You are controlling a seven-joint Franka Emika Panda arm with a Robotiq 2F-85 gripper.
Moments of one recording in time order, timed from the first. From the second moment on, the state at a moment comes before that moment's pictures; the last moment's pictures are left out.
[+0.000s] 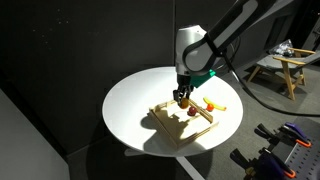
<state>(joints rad) 0.20 0.44 0.07 -2.06 -0.05 2.47 0.16</state>
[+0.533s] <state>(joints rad) 0.20 0.53 0.09 -2.01 -0.06 2.48 0.04</state>
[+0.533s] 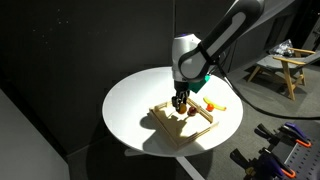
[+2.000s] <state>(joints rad) 0.20 0.69 0.06 -1.94 -0.17 2.56 -0.02</state>
